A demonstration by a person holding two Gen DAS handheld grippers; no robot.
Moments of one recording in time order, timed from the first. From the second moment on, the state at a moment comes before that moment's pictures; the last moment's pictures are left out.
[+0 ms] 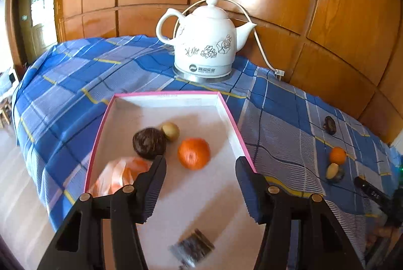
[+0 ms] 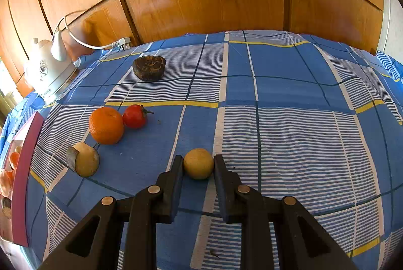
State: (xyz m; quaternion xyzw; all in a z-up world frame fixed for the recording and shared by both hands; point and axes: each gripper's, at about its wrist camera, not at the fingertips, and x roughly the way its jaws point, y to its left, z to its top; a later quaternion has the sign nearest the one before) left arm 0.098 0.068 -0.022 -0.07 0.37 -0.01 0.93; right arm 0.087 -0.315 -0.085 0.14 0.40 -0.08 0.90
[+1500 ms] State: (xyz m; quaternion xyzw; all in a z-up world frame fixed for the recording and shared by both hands) left arm 0.044 0.123 -0.022 -0.09 0.36 0.06 0.93; right arm 0.069 -0.154 -0.006 0.05 0.36 0.18 0.91
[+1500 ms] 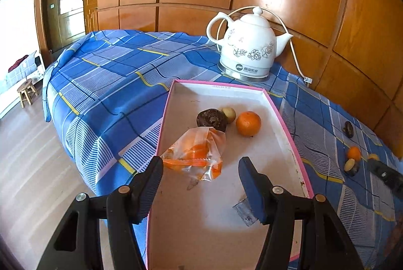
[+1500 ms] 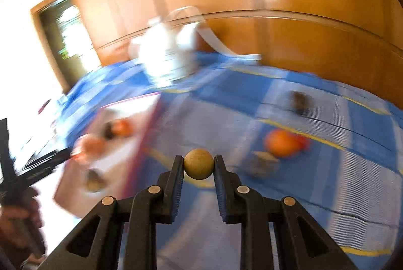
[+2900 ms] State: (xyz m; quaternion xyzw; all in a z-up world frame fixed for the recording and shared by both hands) left arm 0.040 0.094 -0.023 -0.06 0.37 0.02 0.93; right arm 0.077 -0.177 -0.030 0.06 0.39 0.07 0.91
